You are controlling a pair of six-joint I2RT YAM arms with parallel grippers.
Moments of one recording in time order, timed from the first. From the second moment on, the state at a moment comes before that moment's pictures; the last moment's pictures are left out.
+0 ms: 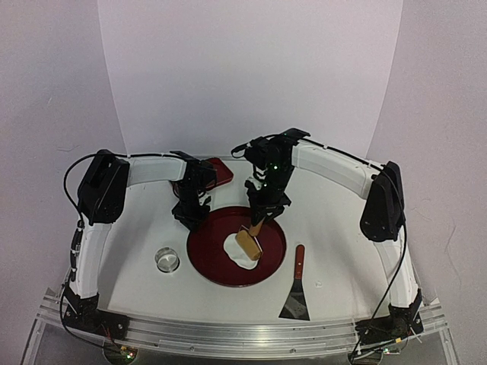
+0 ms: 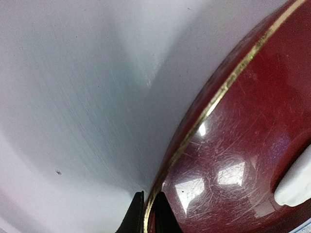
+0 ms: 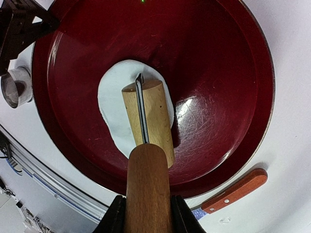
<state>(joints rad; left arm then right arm) -0.64 2.25 1.77 -1.10 0.06 -0.29 0.80 2.31 2.18 -1.37 -0.23 0.37</state>
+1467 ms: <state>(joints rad) -0.61 2.23 1.72 -1.05 0.14 -0.35 0.77 2.38 2.17 -1.26 -0.51 0.39</state>
